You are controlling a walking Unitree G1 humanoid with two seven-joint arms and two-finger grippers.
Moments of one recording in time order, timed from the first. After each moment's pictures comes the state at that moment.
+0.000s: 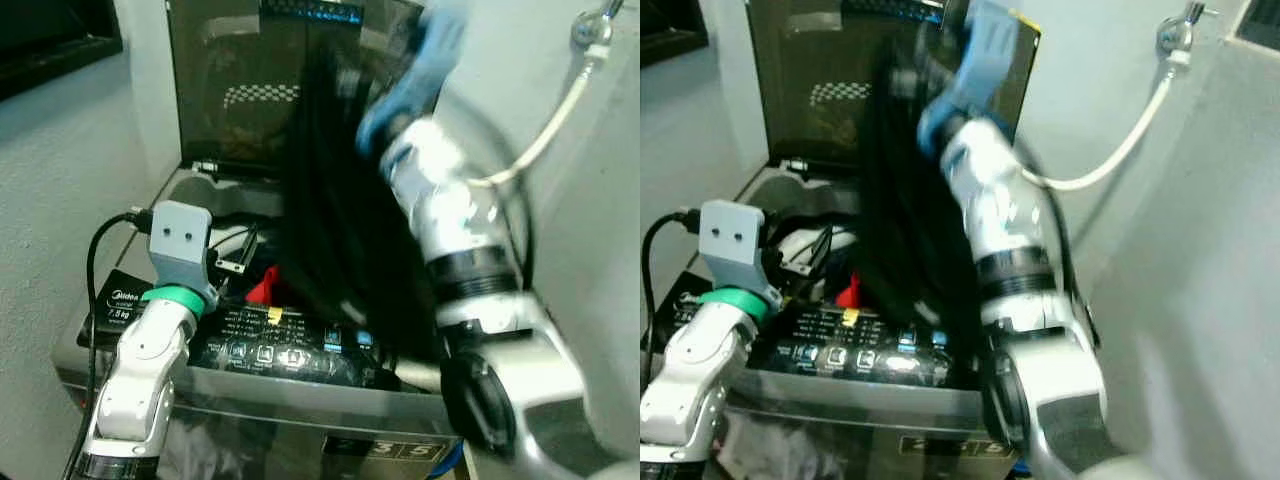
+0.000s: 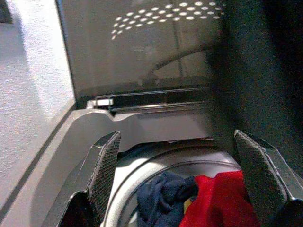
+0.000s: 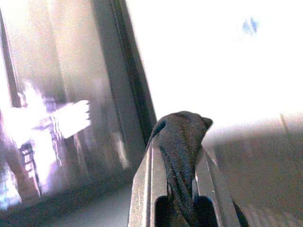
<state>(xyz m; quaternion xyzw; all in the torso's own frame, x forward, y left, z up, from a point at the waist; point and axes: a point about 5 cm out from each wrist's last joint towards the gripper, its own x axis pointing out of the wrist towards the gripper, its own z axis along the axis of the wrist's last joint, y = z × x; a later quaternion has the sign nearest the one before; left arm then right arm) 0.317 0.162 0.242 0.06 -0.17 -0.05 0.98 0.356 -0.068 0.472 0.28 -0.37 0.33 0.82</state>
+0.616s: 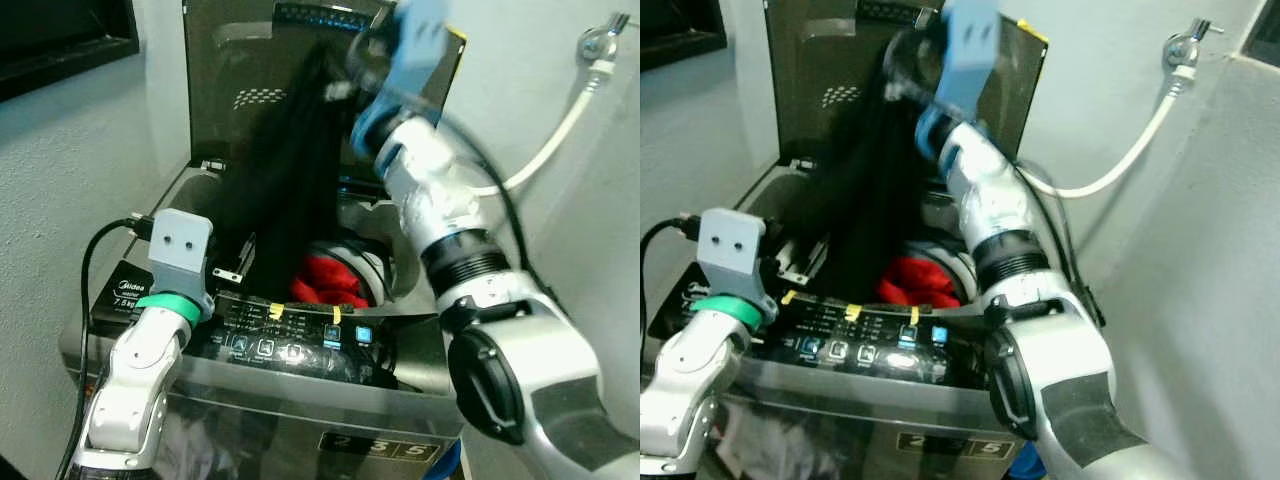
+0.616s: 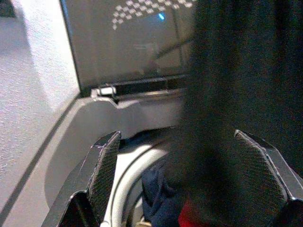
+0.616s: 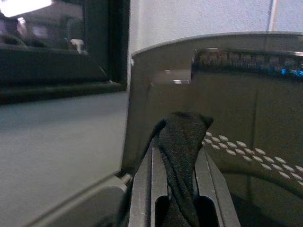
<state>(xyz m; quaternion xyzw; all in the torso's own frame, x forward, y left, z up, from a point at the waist) 0.309 0.165 0.233 0.08 -0.16 -0.07 0.98 0.400 -0.048 0.377 0.03 -0.25 0.26 0.93</state>
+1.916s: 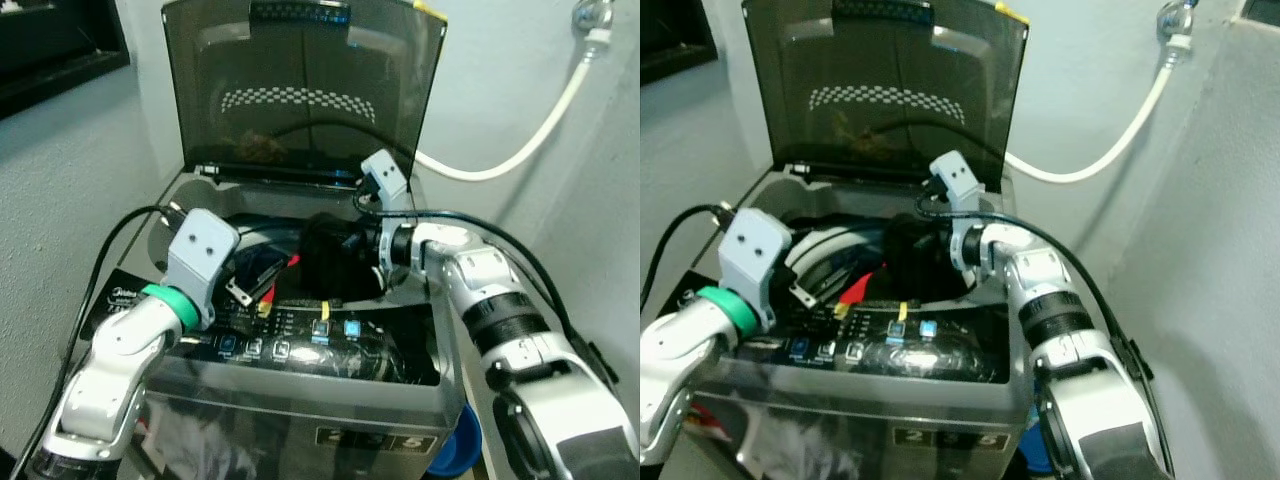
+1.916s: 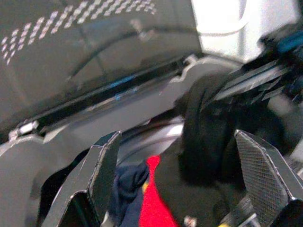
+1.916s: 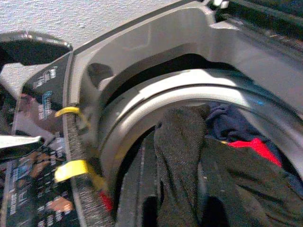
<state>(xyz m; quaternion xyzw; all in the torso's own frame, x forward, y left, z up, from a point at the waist) 0.300 0.154 0.254 0.14 -0.14 -0.23 0.95 0.388 -0.082 0.267 -0.05 0.05 0.49 0.87</state>
